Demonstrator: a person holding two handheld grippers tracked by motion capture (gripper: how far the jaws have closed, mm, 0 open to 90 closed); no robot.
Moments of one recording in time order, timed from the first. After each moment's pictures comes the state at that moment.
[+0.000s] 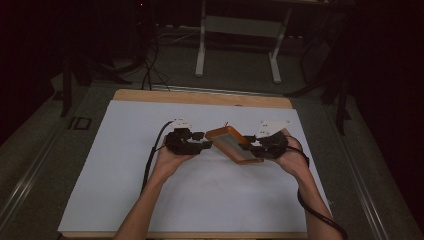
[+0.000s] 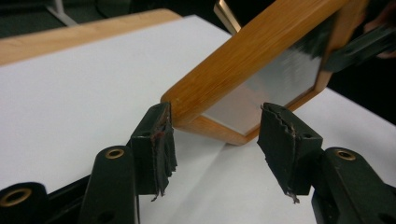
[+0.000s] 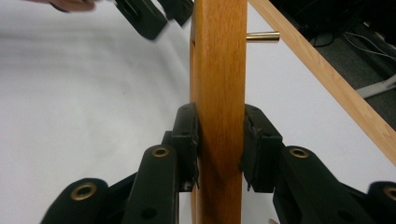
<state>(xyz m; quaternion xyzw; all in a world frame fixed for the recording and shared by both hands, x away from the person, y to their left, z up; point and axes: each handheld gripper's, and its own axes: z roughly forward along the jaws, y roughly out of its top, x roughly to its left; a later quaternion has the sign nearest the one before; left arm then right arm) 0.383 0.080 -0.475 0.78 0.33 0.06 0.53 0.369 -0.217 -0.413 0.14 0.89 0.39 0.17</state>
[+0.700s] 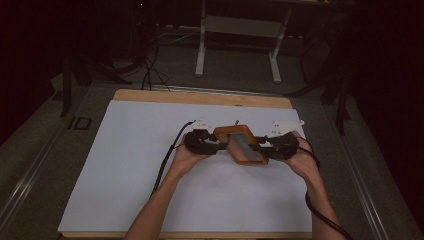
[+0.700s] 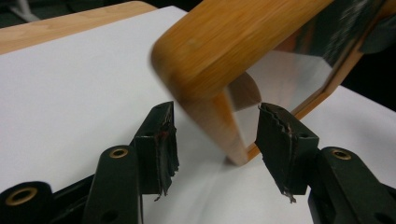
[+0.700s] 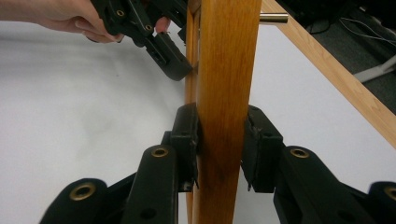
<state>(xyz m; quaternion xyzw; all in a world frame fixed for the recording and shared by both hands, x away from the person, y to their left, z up) 0.406 0.033 -0.493 0.79 0.28 0.04 0.54 0.369 -0.246 -0.414 0.16 0.89 0.39 0.16</state>
